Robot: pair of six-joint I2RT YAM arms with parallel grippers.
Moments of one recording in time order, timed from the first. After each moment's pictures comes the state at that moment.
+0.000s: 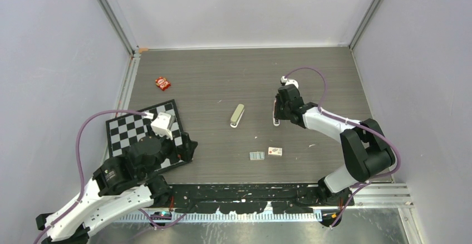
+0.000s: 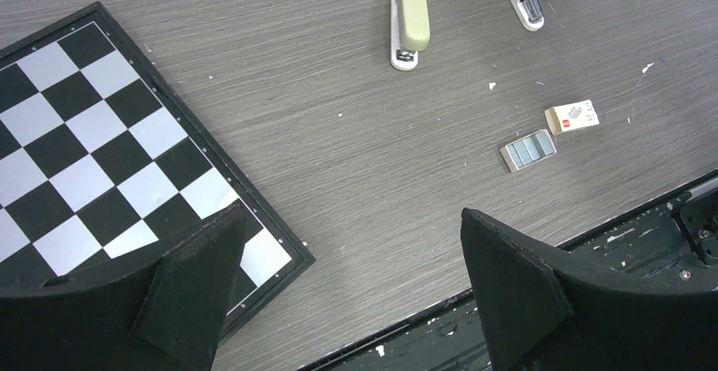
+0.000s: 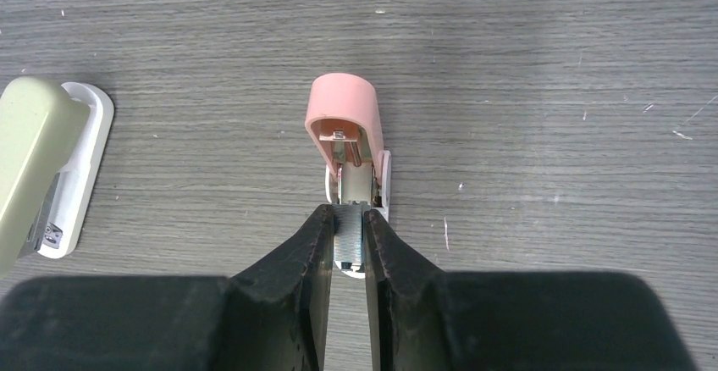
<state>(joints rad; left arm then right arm) -0.97 0.40 0.78 -0.86 -0.45 -0.43 0.45 1.52 0.83 -0.13 0.17 0.42</state>
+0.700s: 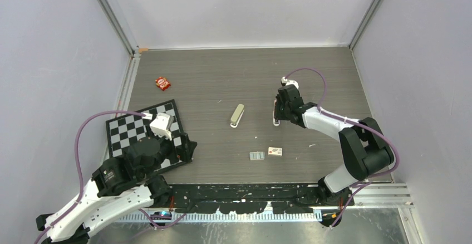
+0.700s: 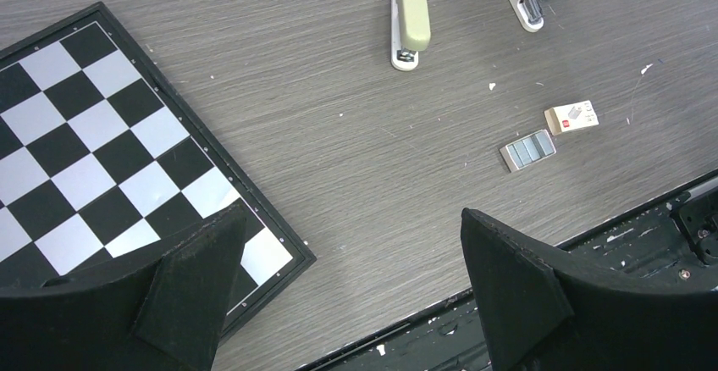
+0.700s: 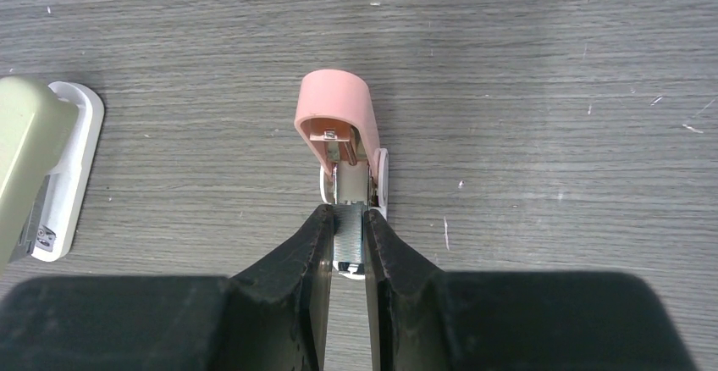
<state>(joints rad) -0.97 0.38 0.78 -0.87 -0.45 -0.43 0.44 1.53 0.82 -0.13 0.17 0.43</state>
